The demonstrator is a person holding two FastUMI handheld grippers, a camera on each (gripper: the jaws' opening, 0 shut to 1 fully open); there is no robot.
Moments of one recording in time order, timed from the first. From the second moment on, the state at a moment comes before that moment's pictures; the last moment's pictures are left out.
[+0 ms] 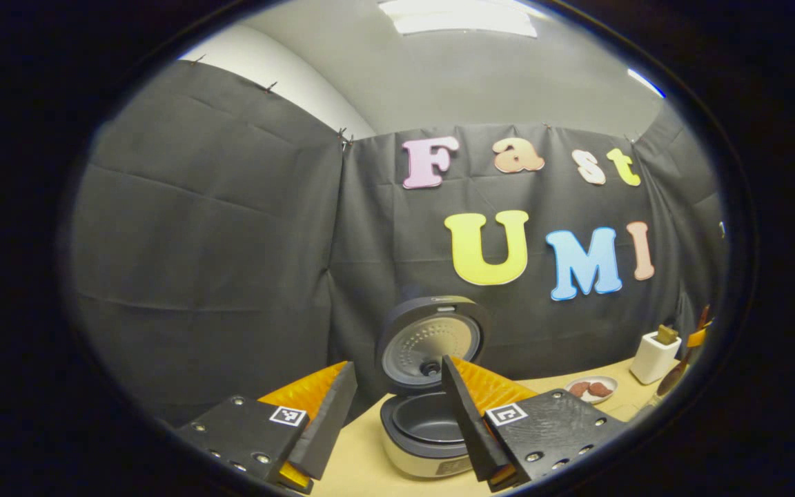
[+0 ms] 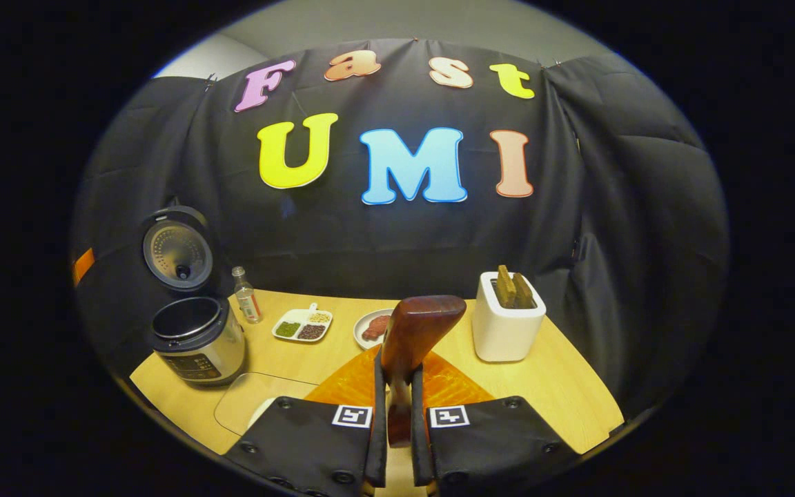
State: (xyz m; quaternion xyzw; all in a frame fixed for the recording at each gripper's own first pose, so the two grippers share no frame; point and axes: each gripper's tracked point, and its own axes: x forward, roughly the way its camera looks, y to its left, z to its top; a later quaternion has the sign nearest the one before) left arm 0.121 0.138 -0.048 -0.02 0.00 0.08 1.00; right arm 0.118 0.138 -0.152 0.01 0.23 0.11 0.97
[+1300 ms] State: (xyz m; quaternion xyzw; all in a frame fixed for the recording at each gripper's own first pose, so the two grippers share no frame) left arm 0.125 0.185 -0.076 0.00 0.03 0.09 1.00; right arm 0.074 0.295 -0.265 -0.02 0.29 0.23 0.93
